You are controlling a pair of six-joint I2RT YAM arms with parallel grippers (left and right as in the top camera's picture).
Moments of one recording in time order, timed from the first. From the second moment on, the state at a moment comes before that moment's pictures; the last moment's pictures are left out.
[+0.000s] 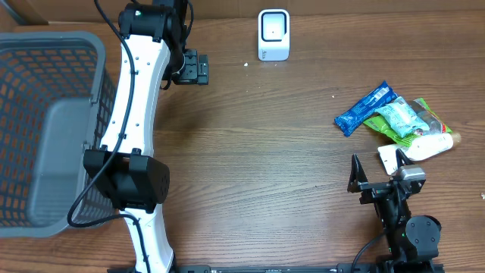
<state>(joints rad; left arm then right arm) -0.14 2.12 2.28 -1.54 -0.10 -0.19 0.10 0.01 0.02 -0.03 -0.04 0.10</state>
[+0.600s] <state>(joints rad) -0.27 1.92 2.24 -1.52 -0.10 -0.19 0.10 0.01 0.02 -0.03 -0.04 0.10</state>
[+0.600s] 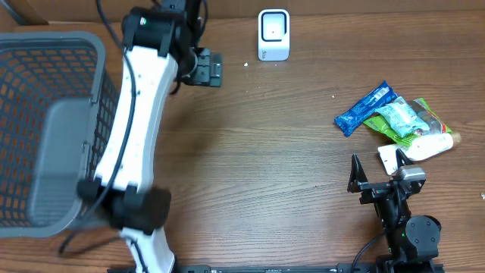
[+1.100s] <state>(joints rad) -0.15 1.25 1.41 -1.08 -0.10 -0.19 0.10 0.01 0.02 -0.03 -0.04 0.10</state>
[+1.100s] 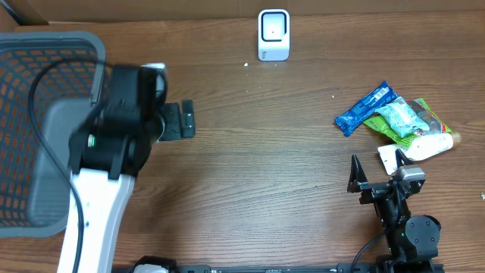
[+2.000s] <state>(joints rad) 0.02 0.19 0.14 0.01 0.14 0.40 0.10 0.01 0.02 -0.03 -0.04 0.10</state>
